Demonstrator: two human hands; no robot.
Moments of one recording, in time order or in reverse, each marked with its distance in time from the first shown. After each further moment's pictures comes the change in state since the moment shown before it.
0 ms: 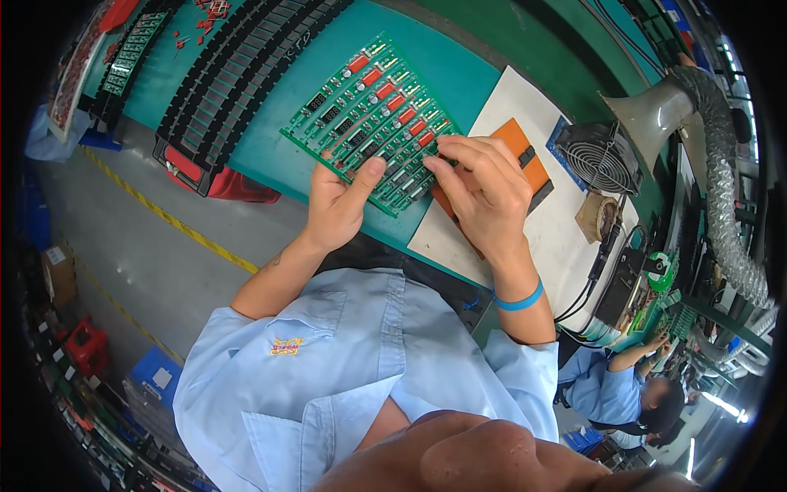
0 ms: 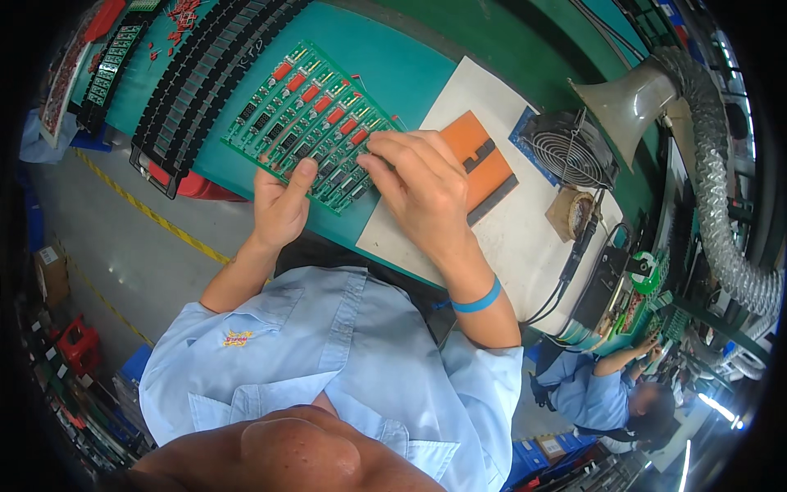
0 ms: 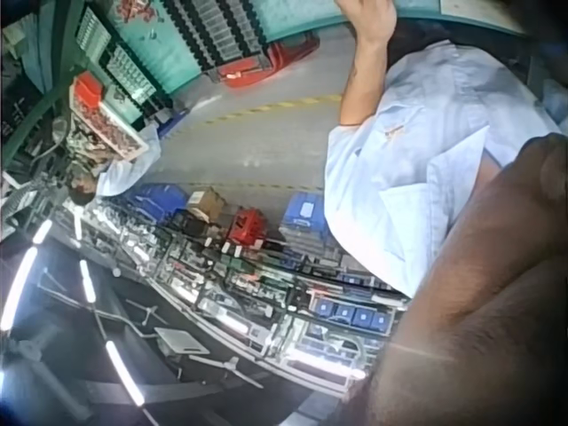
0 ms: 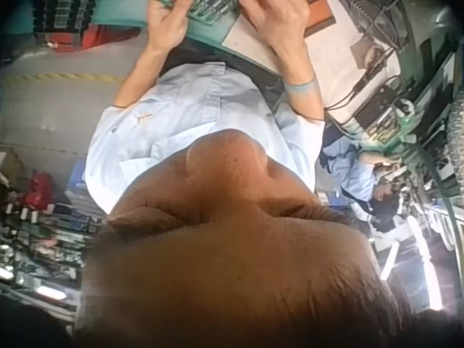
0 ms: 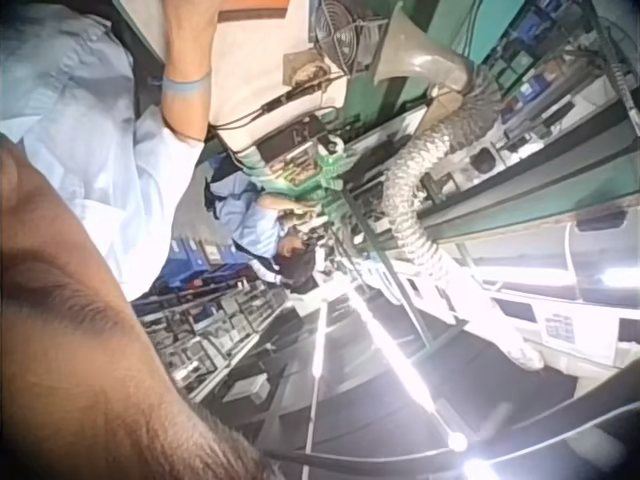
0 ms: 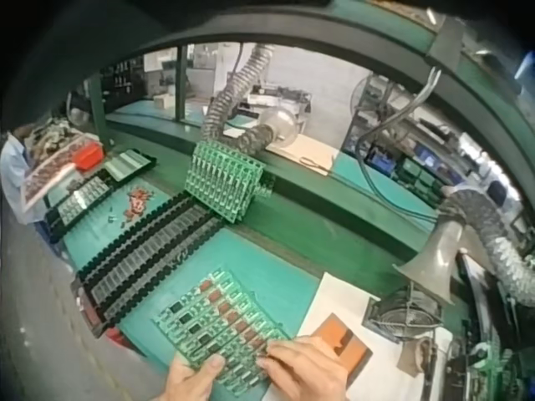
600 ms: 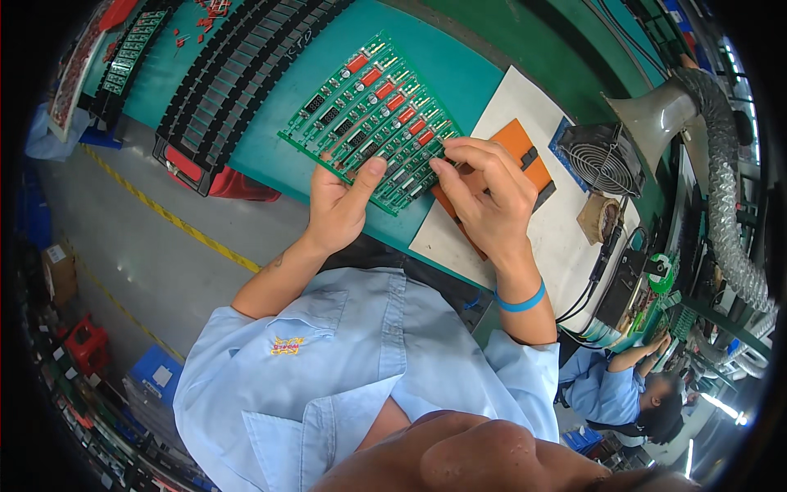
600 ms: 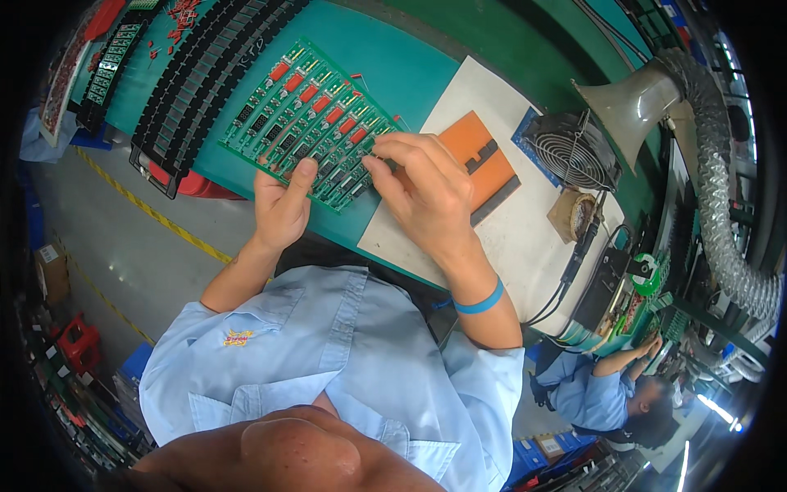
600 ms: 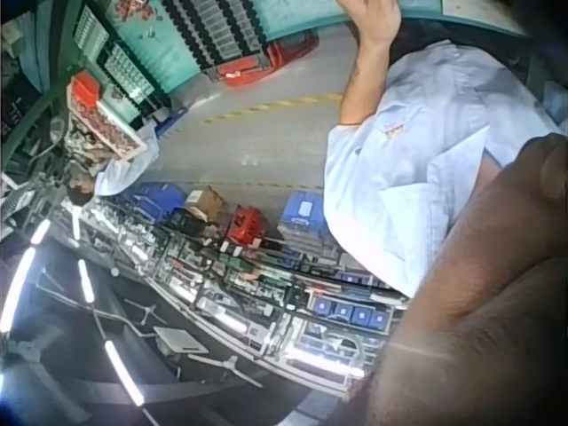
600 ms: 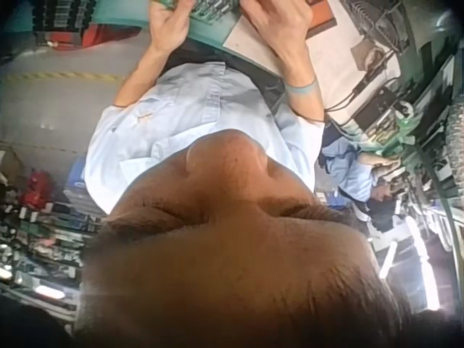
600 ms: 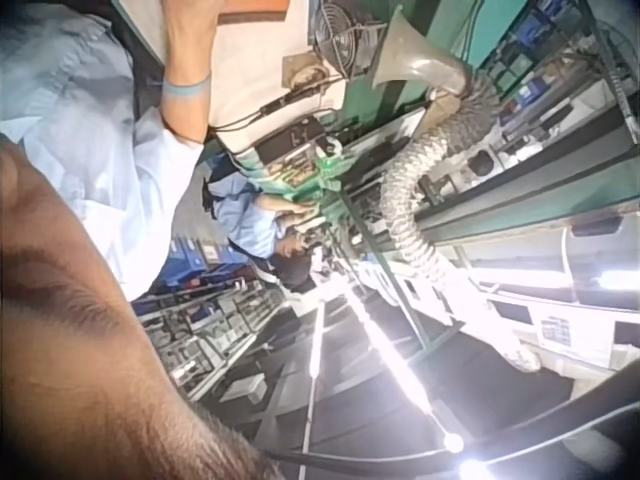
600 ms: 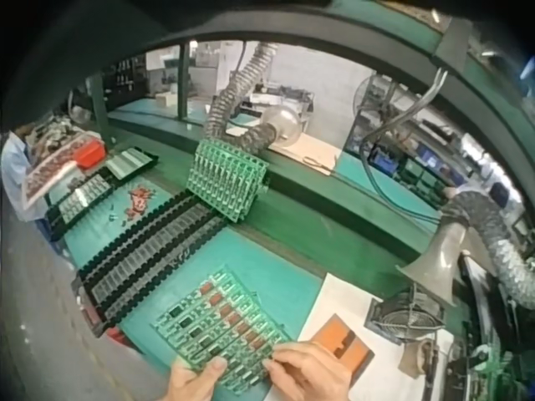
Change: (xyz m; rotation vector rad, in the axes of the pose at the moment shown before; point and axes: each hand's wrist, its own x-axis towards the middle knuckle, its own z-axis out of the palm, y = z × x) left_hand 0.000 -0.002 -0.004 0.006 -0.092 0.053; right_hand -0.002 -0.004 -0.004 0.053 -0.004 0.077
